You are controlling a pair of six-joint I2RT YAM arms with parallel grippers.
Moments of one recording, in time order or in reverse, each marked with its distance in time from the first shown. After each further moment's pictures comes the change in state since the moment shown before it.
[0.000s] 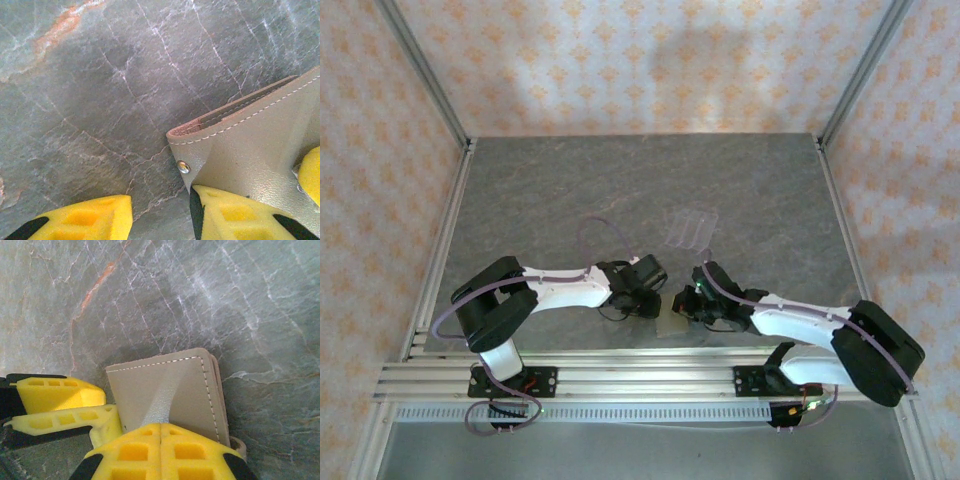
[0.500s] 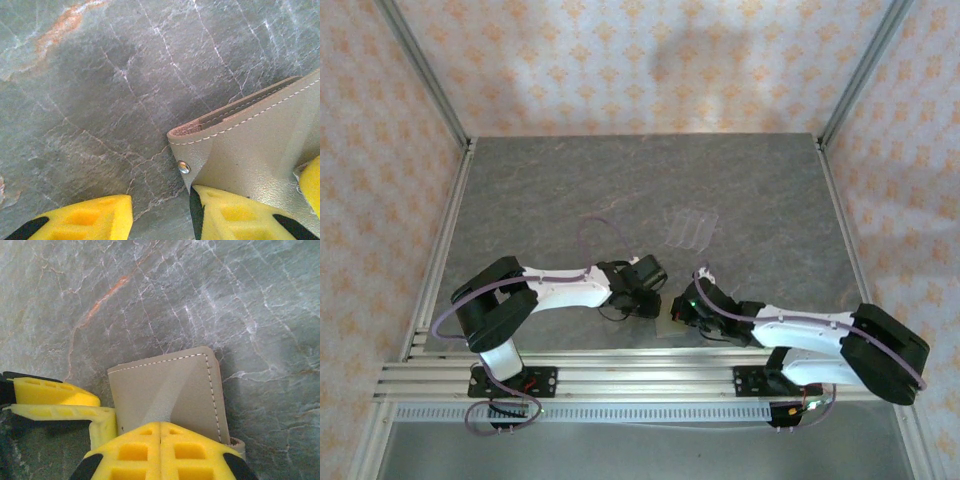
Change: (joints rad) left arm 0.000 0.000 0.003 -0.005 -0.002 -0.008; right arm 0.175 -0.037 -0.057 0.059 0.280 0.041
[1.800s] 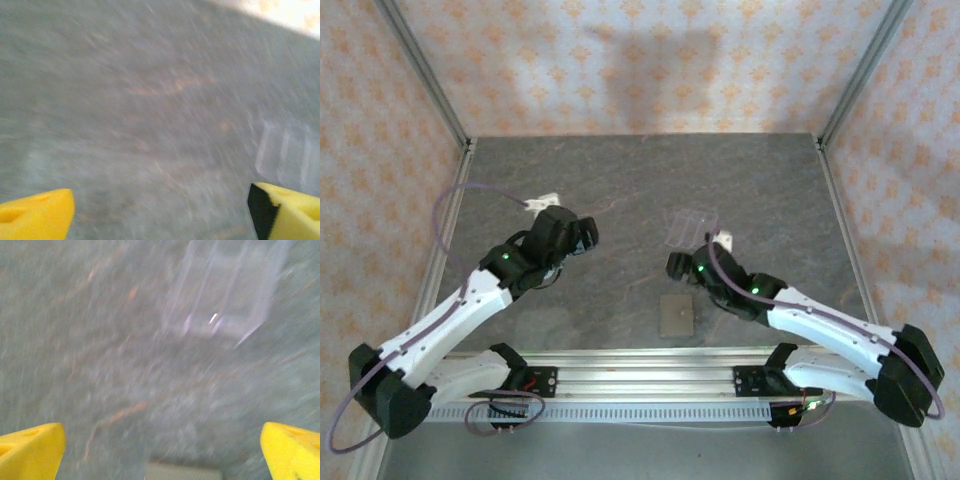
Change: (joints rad) left arm 0.370 -0.700 0.001 -0.219 -0.547 0.102; right arm -0.181 -0.161 0.332 -0.387 0.257 -0.312
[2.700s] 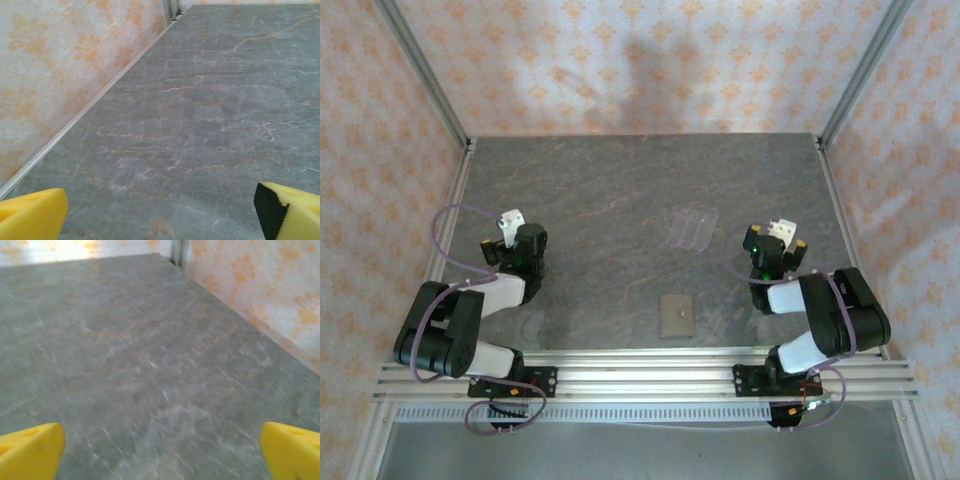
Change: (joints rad) left arm 0.438 0.377 -0.523 1.099 -0.283 0.518; right arm -0.650 0.483 -0.357 1.193 0.235 -0.649
